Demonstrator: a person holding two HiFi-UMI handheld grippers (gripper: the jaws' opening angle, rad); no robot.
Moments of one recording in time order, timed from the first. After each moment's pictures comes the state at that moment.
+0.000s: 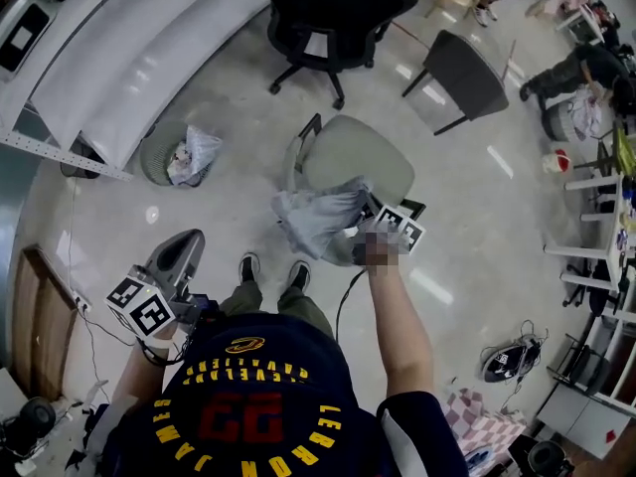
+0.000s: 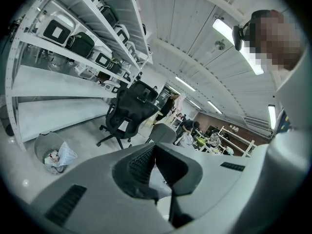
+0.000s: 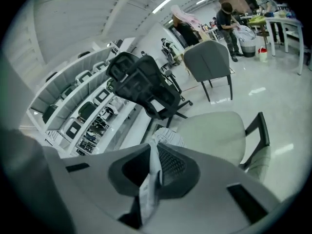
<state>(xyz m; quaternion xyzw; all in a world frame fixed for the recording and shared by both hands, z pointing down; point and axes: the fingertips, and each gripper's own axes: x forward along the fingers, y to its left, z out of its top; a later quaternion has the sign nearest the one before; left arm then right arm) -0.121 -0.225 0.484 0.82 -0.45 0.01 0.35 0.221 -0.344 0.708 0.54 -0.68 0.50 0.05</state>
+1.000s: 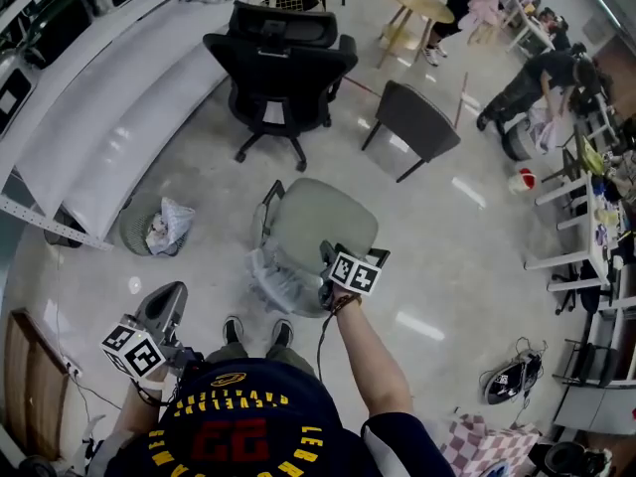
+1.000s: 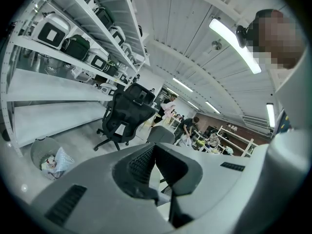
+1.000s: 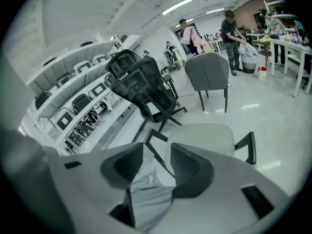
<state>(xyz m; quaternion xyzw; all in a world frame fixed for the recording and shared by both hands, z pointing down) -0.101 -0.239 0.469 0.83 -0.44 0.00 0.34 0.240 -0.345 0.699 0.58 -0.67 0.45 0.10</state>
